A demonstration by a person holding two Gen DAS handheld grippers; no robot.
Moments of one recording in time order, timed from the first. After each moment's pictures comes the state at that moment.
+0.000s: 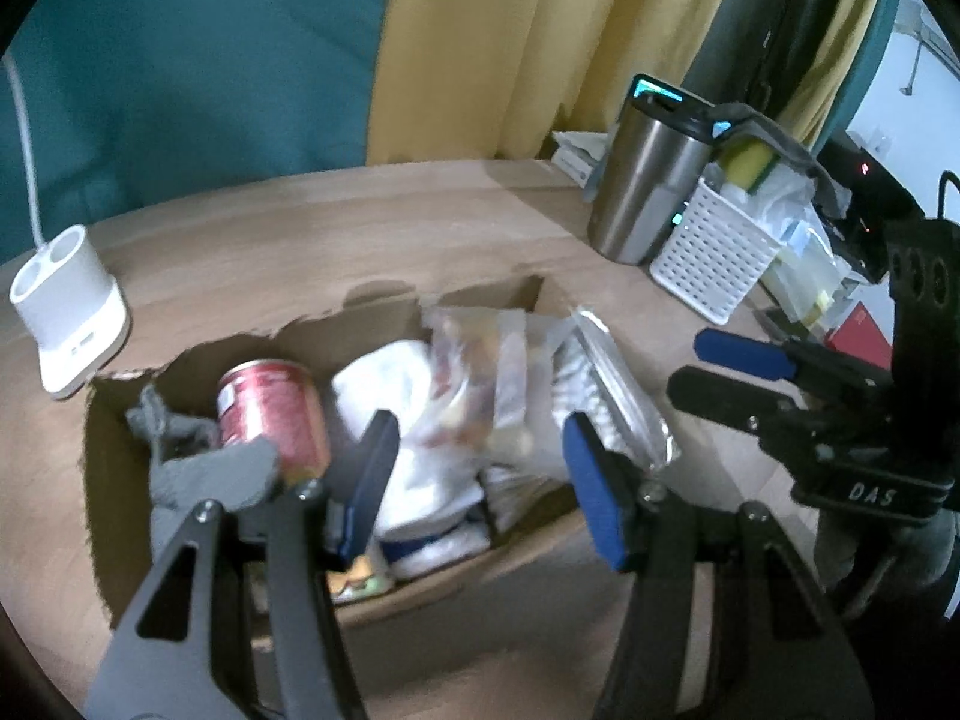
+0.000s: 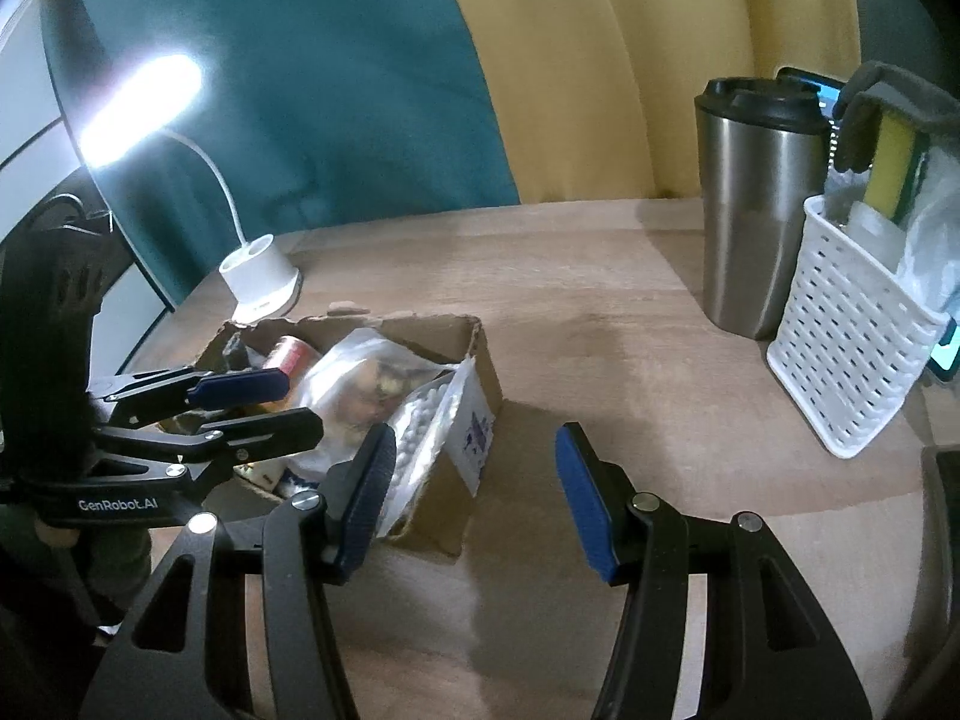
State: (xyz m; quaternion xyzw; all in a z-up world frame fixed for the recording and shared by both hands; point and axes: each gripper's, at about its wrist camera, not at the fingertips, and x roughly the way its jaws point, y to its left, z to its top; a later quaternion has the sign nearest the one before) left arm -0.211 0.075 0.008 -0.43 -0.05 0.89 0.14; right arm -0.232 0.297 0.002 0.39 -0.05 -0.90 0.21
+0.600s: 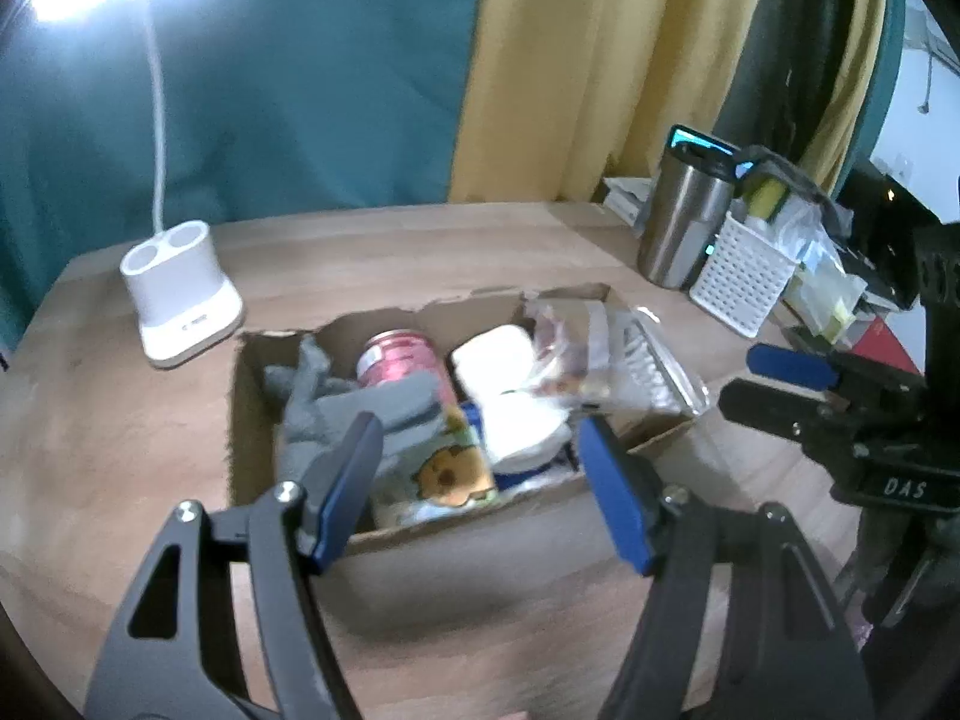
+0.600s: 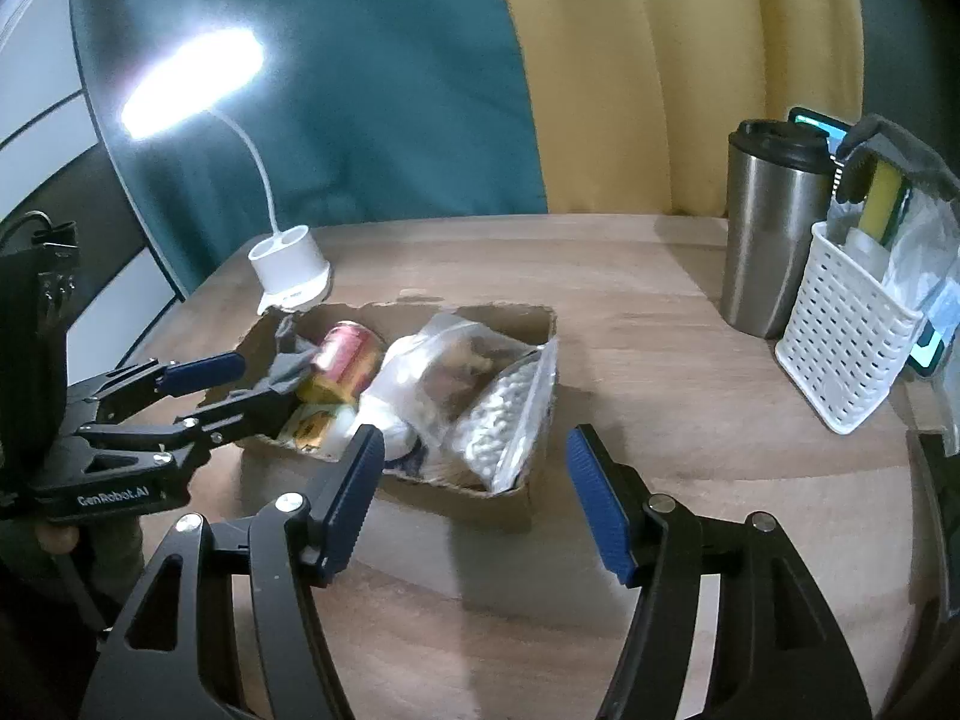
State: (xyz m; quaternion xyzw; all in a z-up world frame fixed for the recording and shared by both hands) left arm -0.151 0.026 0.023 -0.37 -0.04 0.92 0.08; right arm -0.188 0.257 0.021 0.38 -0.03 -0.90 0.20
